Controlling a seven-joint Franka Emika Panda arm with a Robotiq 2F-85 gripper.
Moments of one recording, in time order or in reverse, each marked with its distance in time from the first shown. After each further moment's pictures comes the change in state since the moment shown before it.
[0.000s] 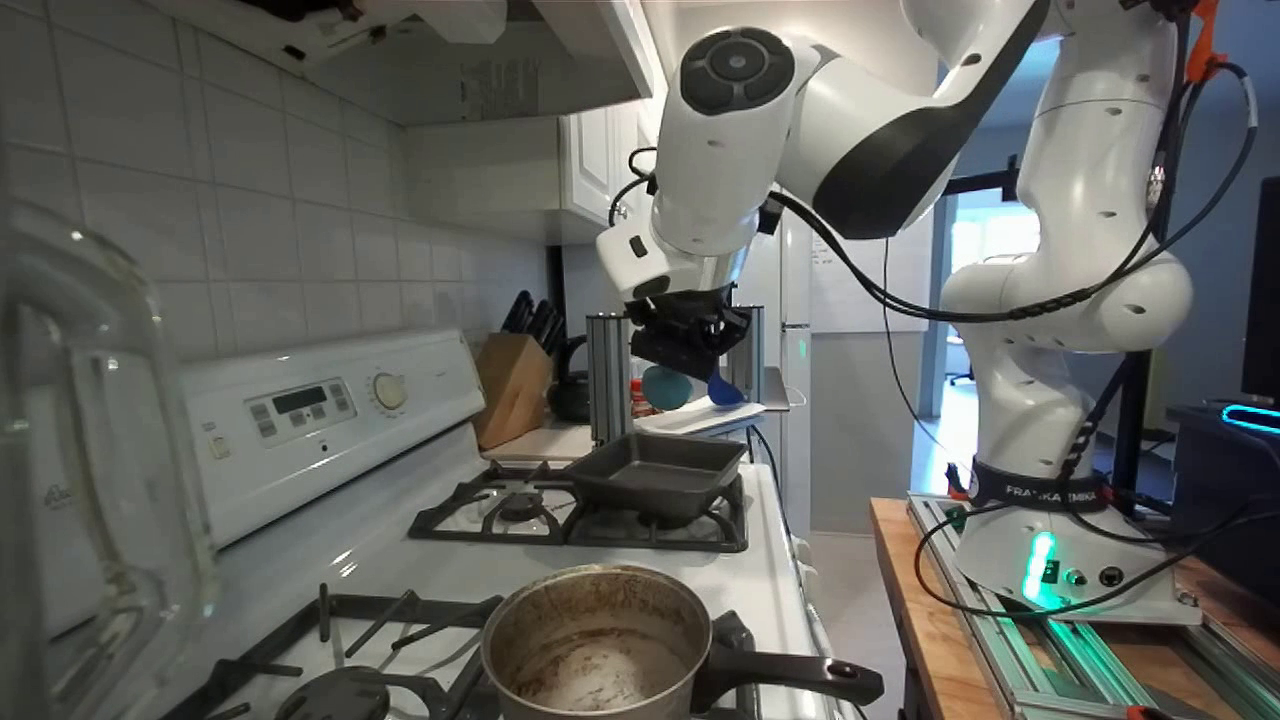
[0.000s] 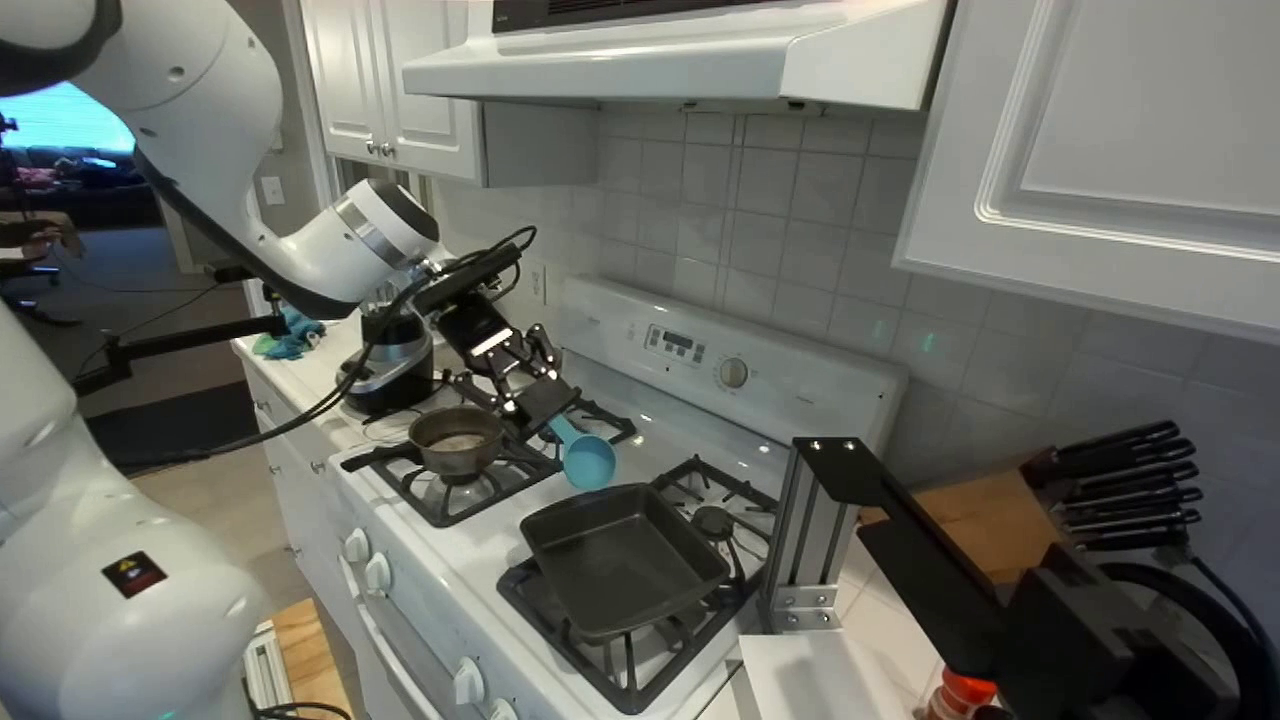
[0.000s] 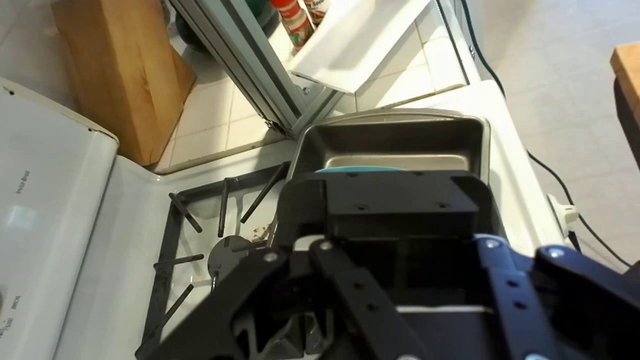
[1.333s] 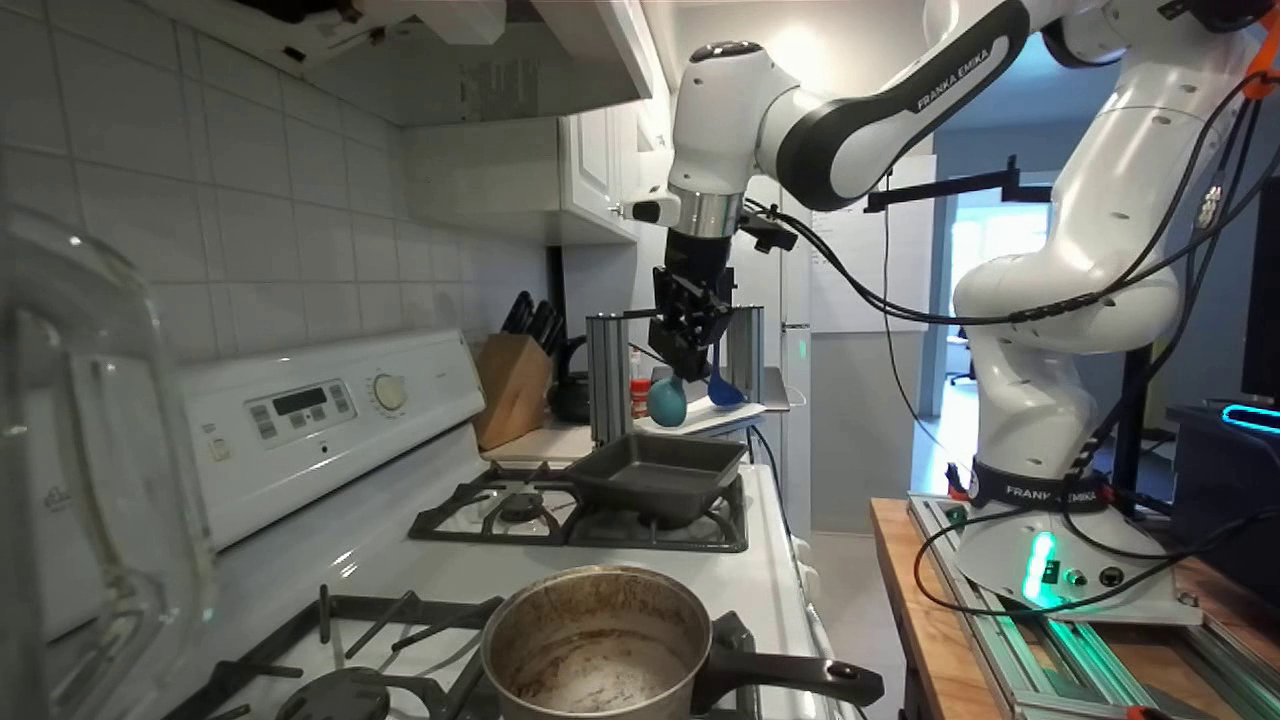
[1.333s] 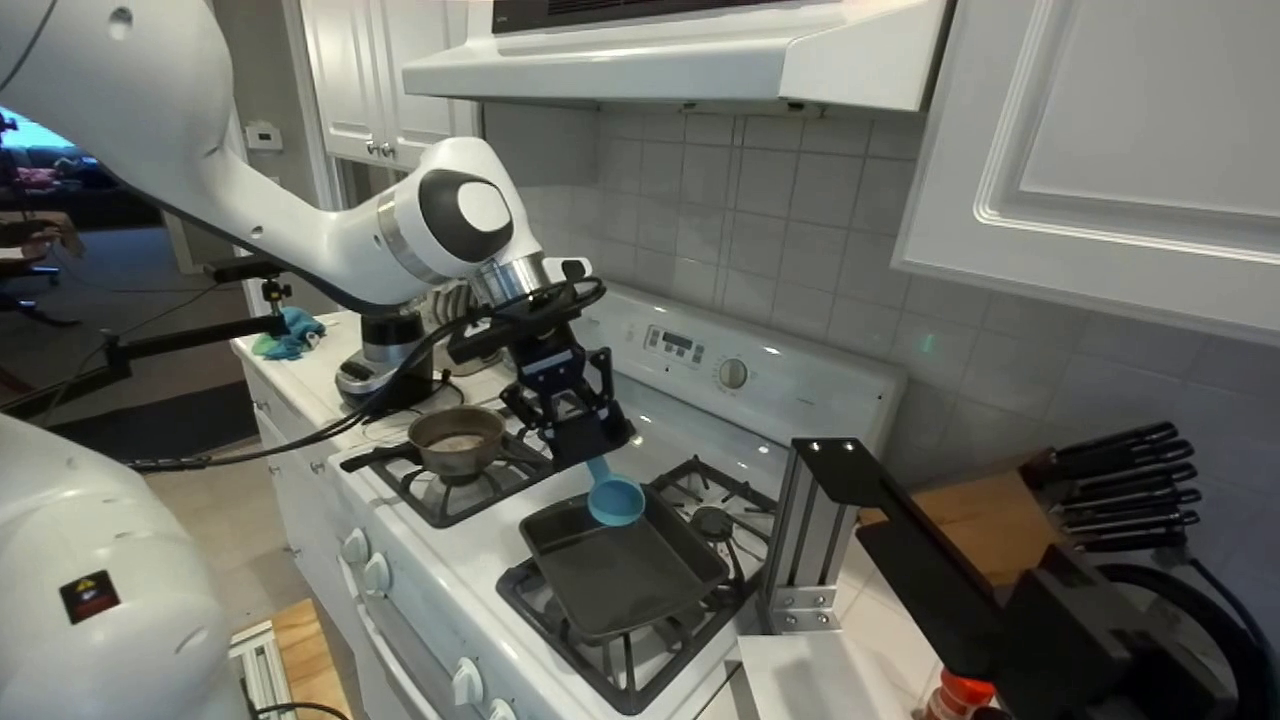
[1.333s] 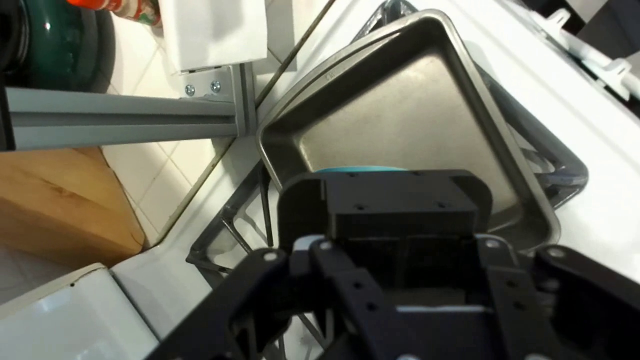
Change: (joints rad) arm -0.184 -0.284 -0.252 -0.193 0.268 0.430 0.161
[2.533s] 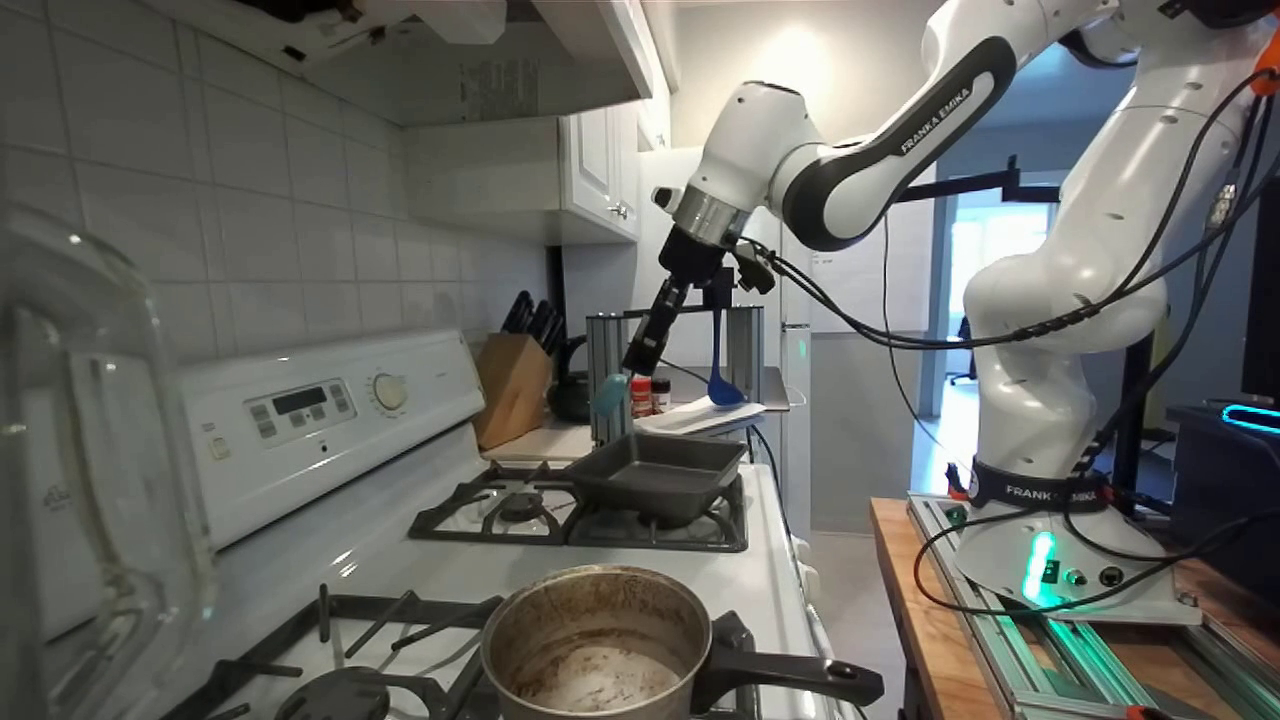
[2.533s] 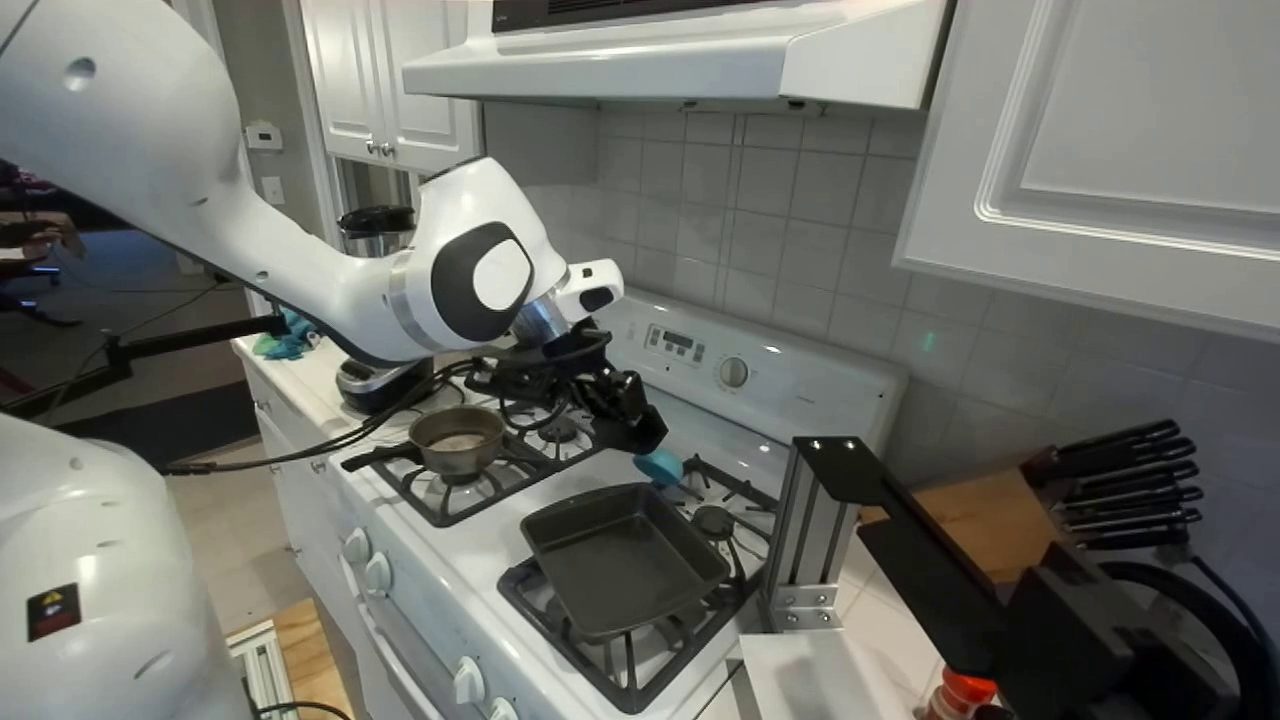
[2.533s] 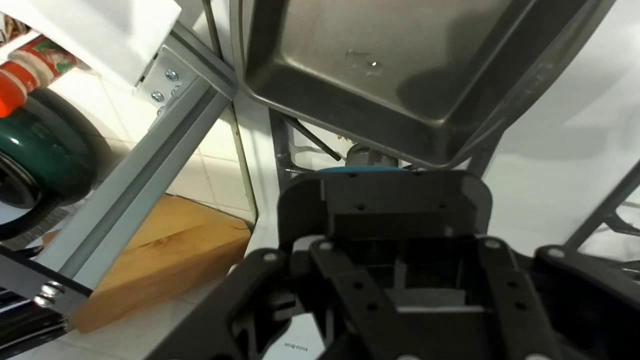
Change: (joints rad) arm -0.138 -0.030 -0.077 -0.142 0.034 0.528 0.561
